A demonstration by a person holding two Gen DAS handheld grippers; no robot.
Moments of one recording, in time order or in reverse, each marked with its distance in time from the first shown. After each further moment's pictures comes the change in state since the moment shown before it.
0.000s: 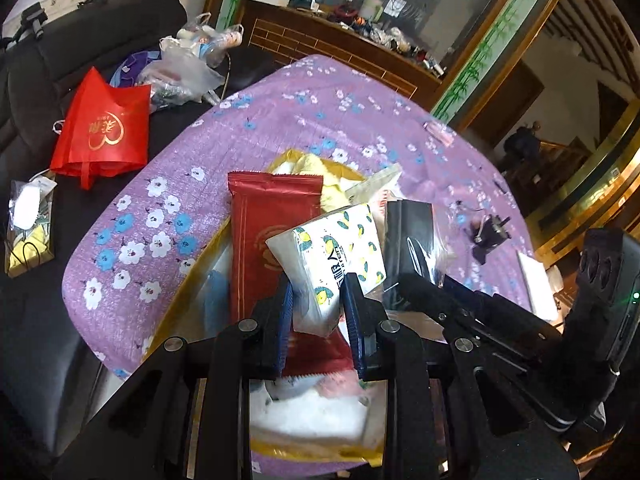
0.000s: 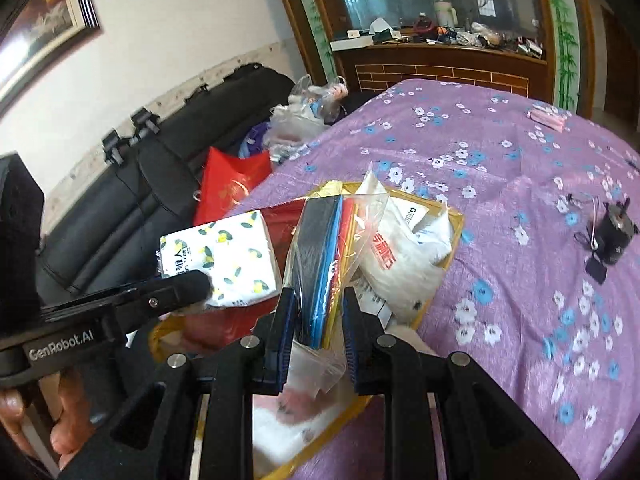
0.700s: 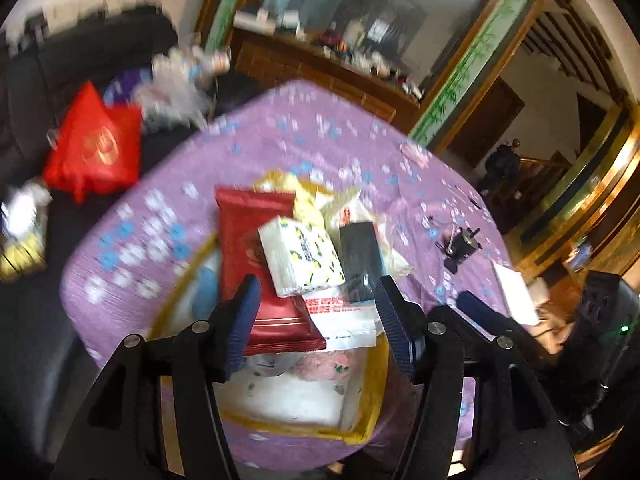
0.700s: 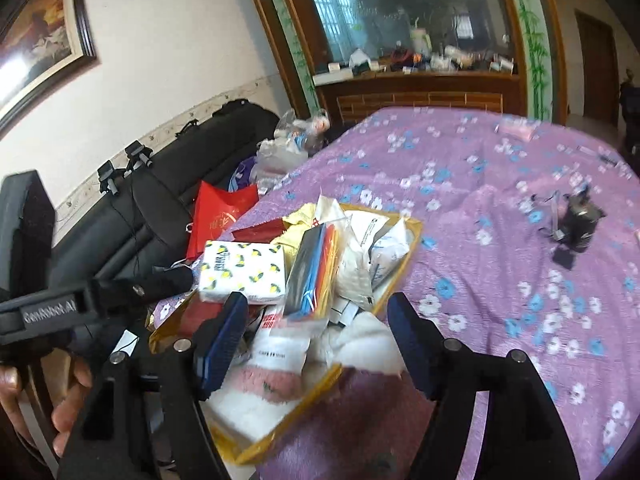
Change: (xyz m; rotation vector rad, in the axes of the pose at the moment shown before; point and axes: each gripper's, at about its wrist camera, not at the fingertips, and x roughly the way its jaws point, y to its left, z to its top) left arm -0.056 -0.012 -0.020 0.028 -0.133 -0.045; right arm -0.069 -0.005 -0.032 0.028 -0.167 -0.036
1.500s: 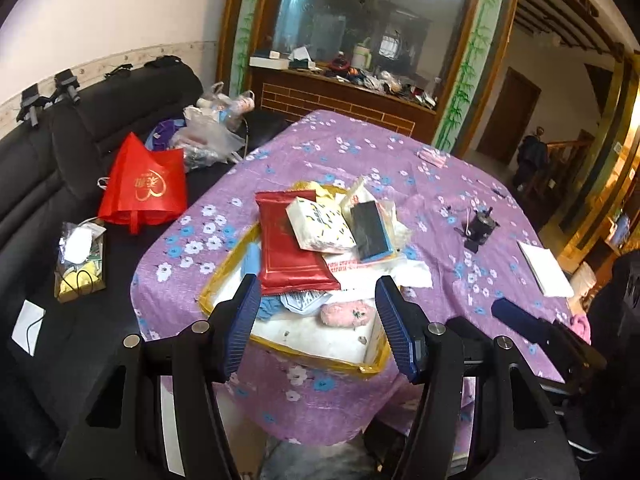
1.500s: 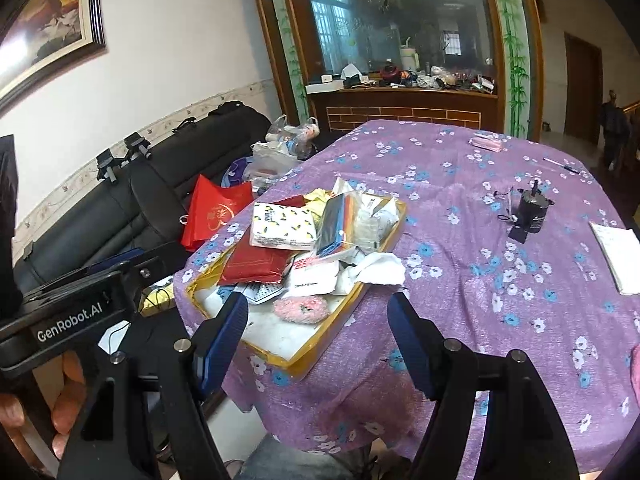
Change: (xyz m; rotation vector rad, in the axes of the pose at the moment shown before) left arm -0.058 -0.028 -0.055 0.106 -0.087 0.163; right arm -0.056 0.031 -0.037 -0.006 -0.011 -0.086
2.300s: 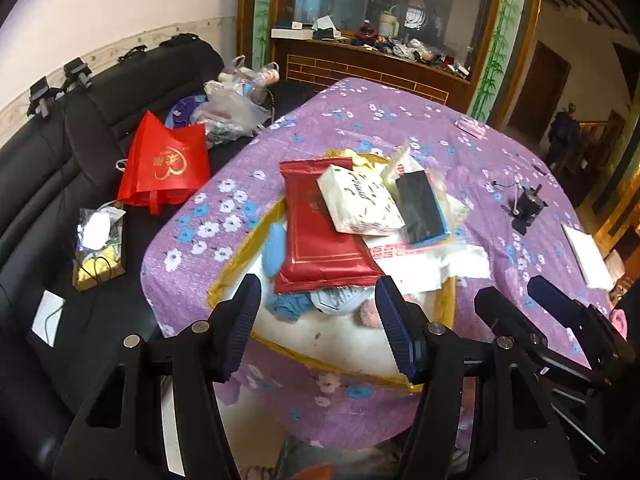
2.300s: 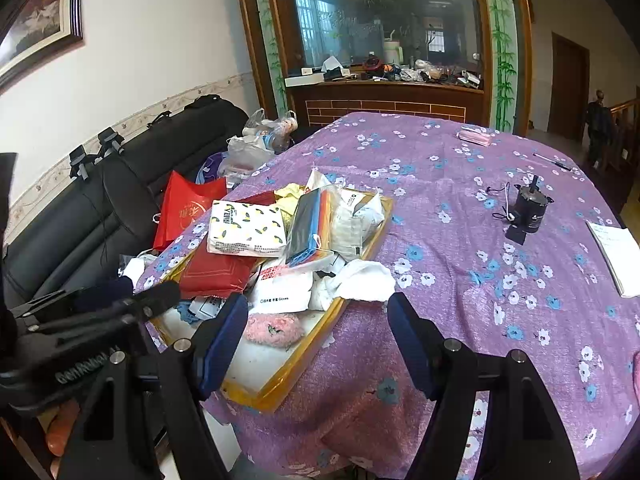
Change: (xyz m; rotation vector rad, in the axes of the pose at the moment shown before) left arm 0.058 0.009 0.000 0.010 0.105 0.131; right arm 0.046 -0.009 0.003 0.006 0.030 -0.074
